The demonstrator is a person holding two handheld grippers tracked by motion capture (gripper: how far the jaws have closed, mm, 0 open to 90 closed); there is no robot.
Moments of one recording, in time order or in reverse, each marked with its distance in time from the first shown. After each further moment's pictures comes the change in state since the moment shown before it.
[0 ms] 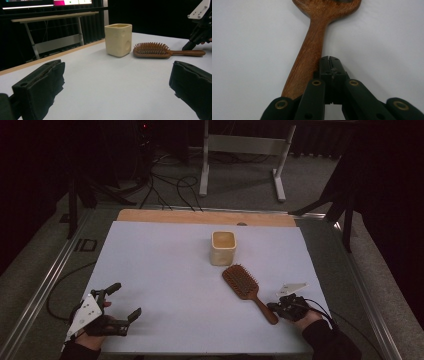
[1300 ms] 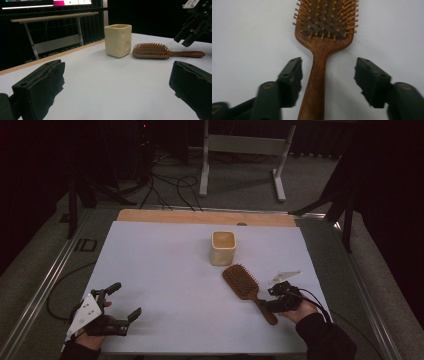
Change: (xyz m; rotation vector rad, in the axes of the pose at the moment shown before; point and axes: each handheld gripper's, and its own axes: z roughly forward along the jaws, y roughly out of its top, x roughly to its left) left arm 0.000 0.000 0.000 -0.005 -0.003 -0.005; right arm 0.011 0.047 -0.011 0.024 -0.055 0.086
